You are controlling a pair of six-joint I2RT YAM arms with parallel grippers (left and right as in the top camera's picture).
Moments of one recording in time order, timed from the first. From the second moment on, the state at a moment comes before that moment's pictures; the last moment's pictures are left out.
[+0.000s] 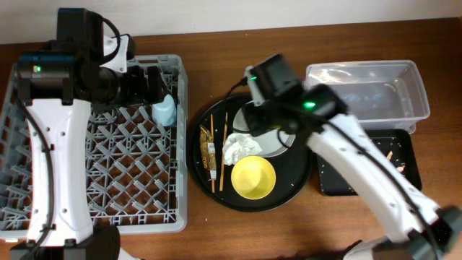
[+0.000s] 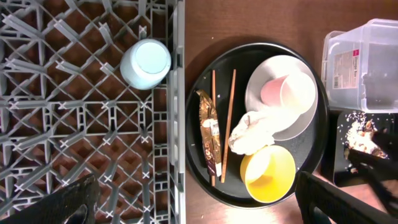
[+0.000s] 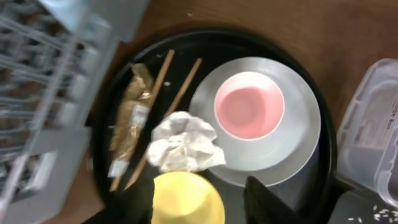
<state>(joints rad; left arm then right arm) -0.07 1.75 2.15 -1.56 0.25 -0.15 0.56 1.64 1.61 -1.04 0.05 0.20</state>
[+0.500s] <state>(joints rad) -0.07 1.75 2.15 -1.56 0.25 -0.15 0.57 1.95 1.61 -0.92 0.15 0.24</state>
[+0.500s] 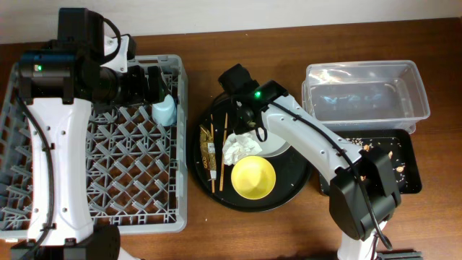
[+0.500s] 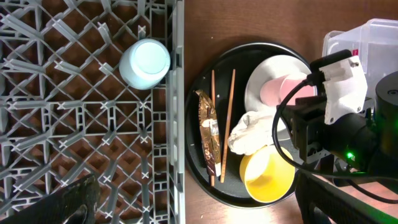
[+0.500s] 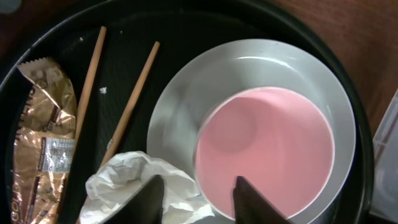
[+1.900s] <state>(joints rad) -0.07 1.75 2.15 -1.56 0.25 -0.15 0.57 1.99 1.56 -0.91 0.19 0.24</state>
